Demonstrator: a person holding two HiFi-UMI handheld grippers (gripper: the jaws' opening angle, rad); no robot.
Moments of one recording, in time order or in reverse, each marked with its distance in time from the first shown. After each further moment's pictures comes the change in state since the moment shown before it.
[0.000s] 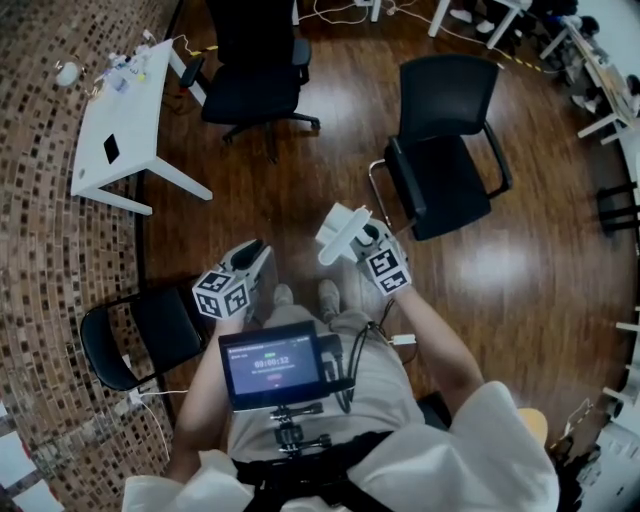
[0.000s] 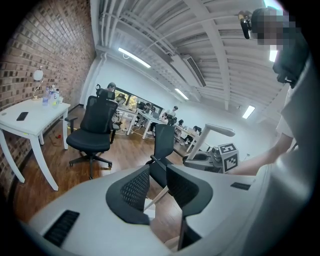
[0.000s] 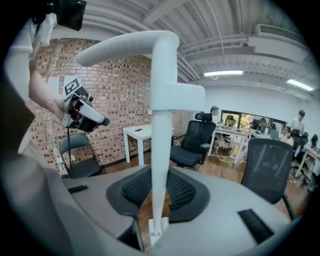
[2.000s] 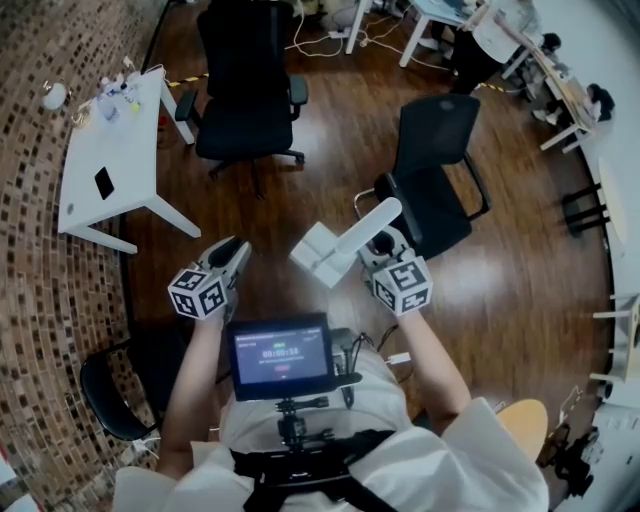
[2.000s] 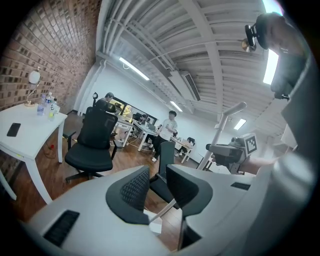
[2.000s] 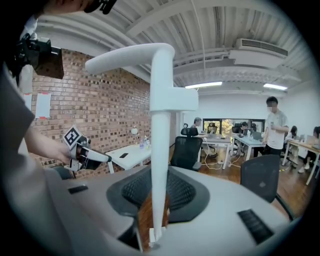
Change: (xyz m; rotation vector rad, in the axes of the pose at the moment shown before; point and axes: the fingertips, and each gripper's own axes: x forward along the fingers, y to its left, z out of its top) left arm -0.051 0.125 0.120 0.003 -0.111 -0.114; right arm -0.004 0.018 0.212 0.150 -0.148 -0.184
